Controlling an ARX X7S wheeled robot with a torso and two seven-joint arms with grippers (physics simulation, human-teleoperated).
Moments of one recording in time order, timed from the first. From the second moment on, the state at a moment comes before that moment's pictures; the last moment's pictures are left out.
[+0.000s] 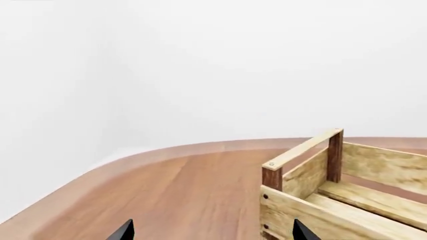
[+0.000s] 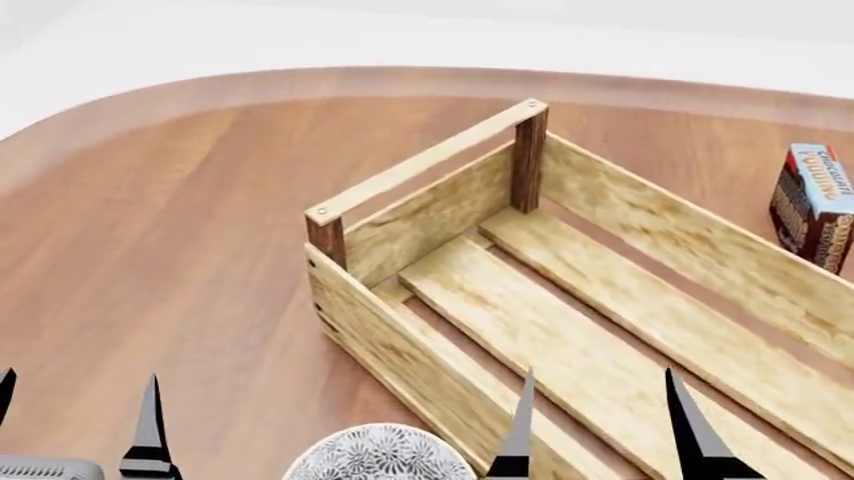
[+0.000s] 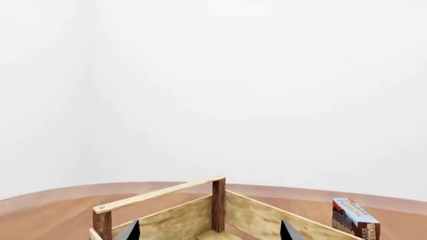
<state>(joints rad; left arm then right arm) -0.02 -0.25 0.15 0.50 -0.17 -0.36 -0.26 -0.02 0.23 -0.13 -0.43 0.18 0.07 0.19</state>
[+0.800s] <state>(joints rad) -0.02 -0.27 0.17 0.50 -0.19 -0.35 -0.29 -0.02 0.26 -0.15 -0.42 0.18 0.05 0.21</state>
